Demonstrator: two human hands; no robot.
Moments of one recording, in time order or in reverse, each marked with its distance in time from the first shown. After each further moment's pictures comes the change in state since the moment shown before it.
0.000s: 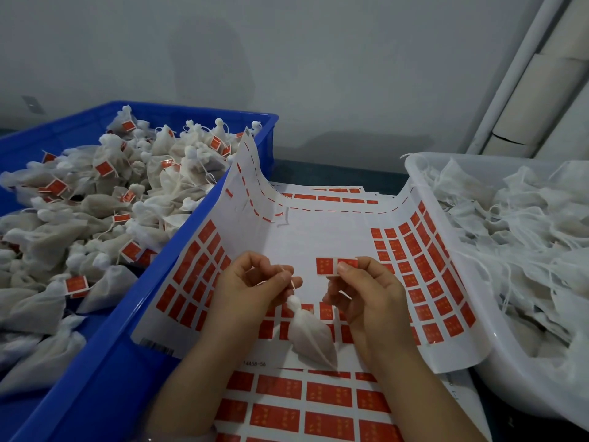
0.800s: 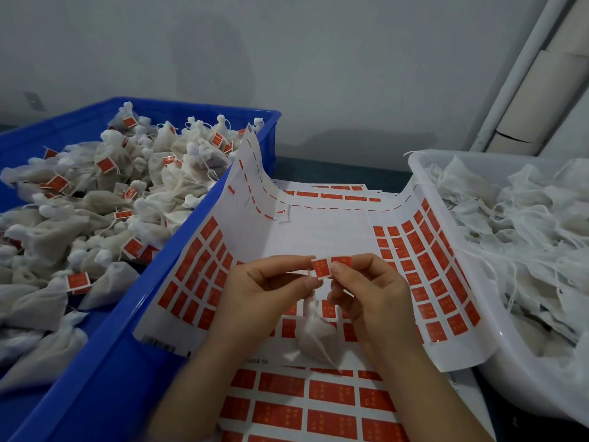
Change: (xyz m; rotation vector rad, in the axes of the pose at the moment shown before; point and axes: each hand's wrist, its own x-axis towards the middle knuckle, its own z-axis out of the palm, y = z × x) left_hand -0.012 0.009 0.004 0.118 -0.175 0.265; right_hand -0.002 -0.005 0.001 -0.055 -0.047 -0.032
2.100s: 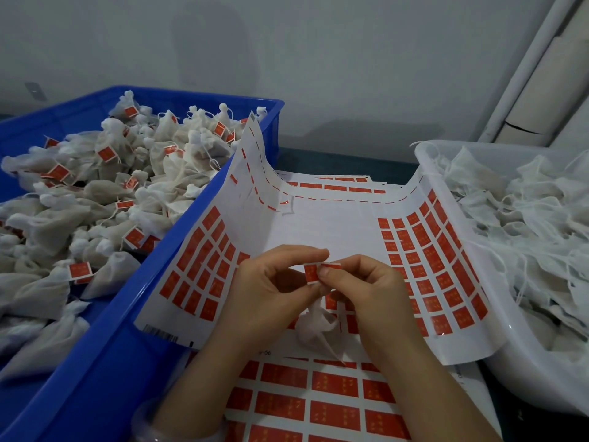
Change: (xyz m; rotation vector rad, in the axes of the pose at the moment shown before) left_hand -0.001 -0.006 0.002 0.231 -0.066 0.180; right_hand -0.003 0.000 0.005 -0.254 -0.004 0.078
